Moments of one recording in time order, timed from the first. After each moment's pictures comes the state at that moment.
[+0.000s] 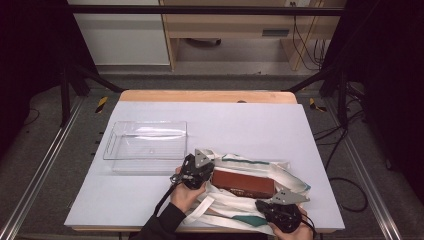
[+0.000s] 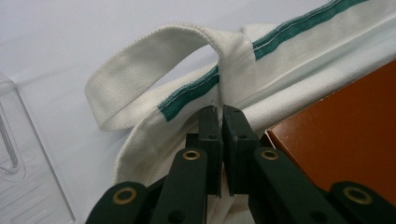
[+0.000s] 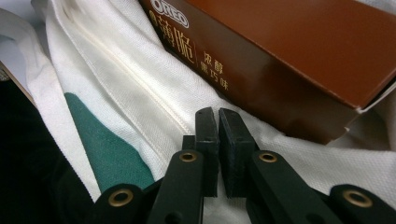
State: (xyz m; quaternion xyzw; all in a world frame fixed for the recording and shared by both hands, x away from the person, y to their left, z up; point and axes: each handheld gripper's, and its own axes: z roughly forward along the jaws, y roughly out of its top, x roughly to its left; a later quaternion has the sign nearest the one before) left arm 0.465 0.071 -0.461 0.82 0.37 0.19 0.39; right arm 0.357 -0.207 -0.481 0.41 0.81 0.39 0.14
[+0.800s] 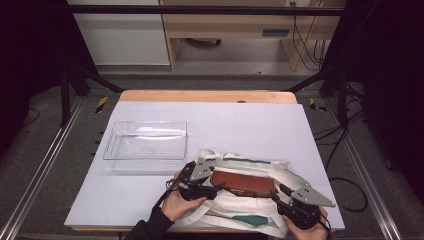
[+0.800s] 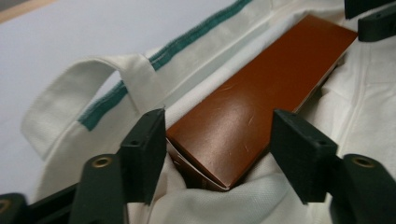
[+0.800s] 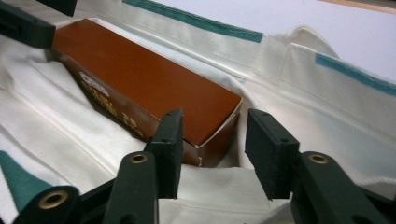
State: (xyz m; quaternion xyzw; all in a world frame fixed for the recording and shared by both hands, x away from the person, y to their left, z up) left arm 0.438 0.072 -0.443 0.86 0.24 0.14 0.43; right arm 0.353 -0.240 -0.456 0.45 0.74 0.43 0.26
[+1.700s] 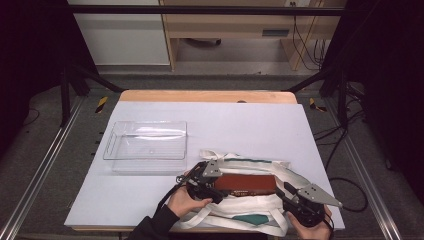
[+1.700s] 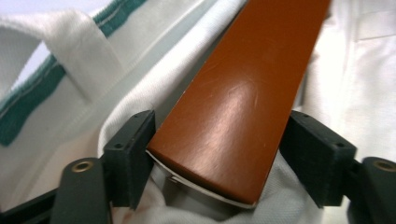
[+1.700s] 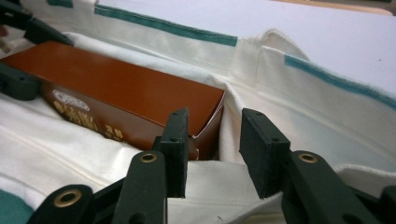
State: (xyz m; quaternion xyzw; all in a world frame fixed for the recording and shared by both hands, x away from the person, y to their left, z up) left arm 0.443 0.058 -0.449 0.90 0.21 0.07 0.39; right arm 0.357 -0.253 -0.460 0.47 0.72 0.44 0.27
